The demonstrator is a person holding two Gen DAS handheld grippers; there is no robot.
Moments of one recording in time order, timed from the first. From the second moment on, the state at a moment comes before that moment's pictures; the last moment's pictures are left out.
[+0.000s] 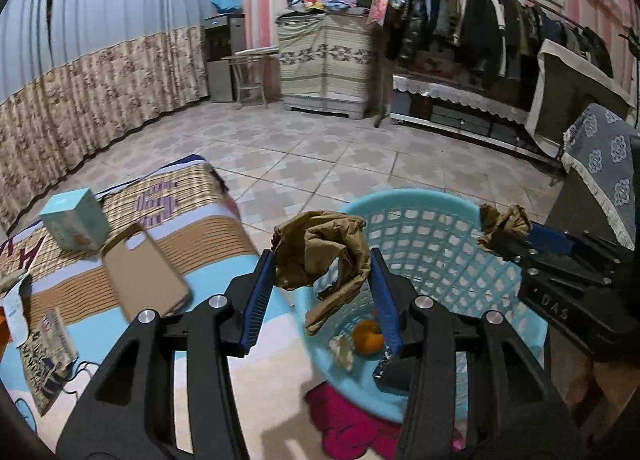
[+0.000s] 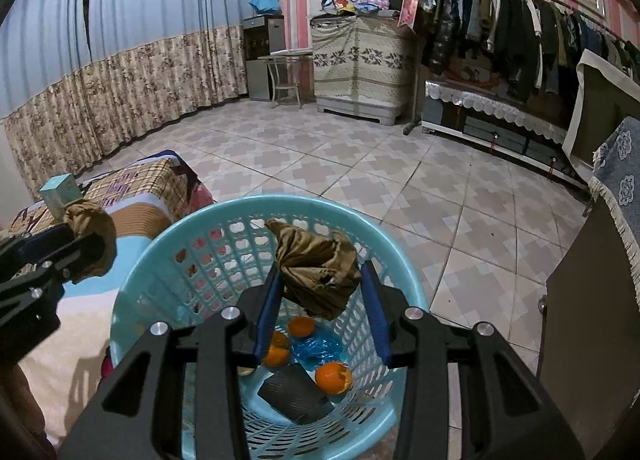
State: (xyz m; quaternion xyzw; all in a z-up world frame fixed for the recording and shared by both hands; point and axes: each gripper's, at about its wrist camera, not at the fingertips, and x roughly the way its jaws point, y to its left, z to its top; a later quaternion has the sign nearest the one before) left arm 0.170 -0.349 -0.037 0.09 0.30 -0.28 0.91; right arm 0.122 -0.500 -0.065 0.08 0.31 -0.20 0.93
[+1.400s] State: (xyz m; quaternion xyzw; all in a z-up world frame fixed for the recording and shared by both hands) left arm 0.205 -0.179 -0.022 0.06 0.29 -0.14 0.95; right arm 0.142 -0.435 -0.069 0.06 0.31 -0.19 0.93
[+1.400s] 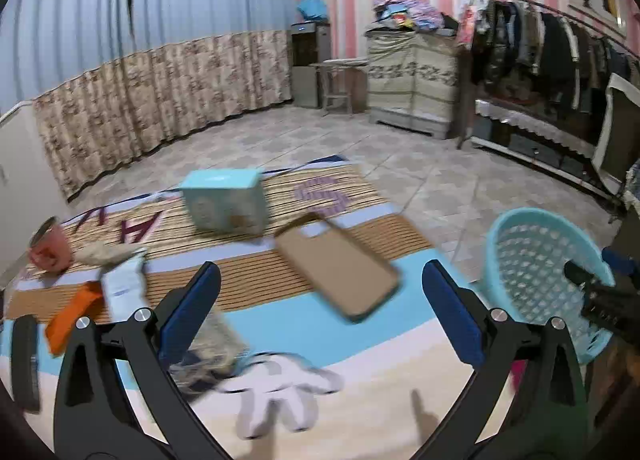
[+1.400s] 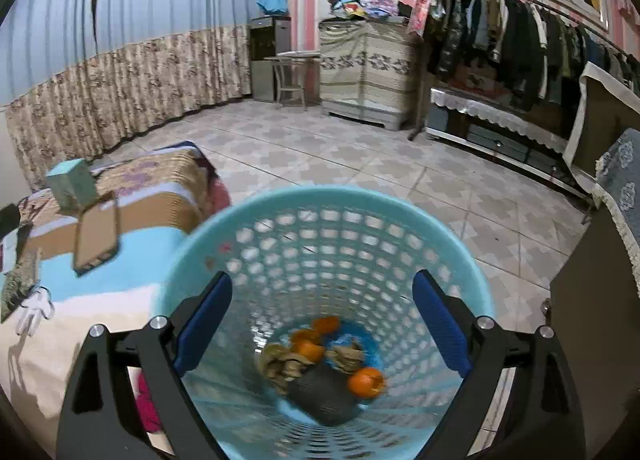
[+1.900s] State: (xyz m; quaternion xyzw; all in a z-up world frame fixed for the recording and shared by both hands) left arm 0.243 0.000 -0.057 0.04 0.33 -0.01 0.94; right arm 0.202 -0.292 -0.056 0.04 0.32 -0.08 0.94
